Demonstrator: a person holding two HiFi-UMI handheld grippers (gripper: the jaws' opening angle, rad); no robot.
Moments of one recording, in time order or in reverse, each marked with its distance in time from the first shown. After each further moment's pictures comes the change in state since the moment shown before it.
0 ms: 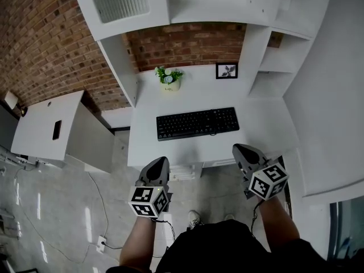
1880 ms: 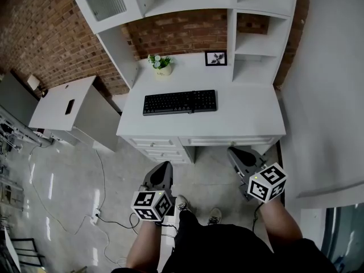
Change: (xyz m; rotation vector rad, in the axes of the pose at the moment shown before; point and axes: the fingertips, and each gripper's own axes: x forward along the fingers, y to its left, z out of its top) left arm -0.060 -0.235 -0.070 -0.060 -0.021 0.164; right arm -0.199 -0.063 -0.027 -0.004 0.018 0.245
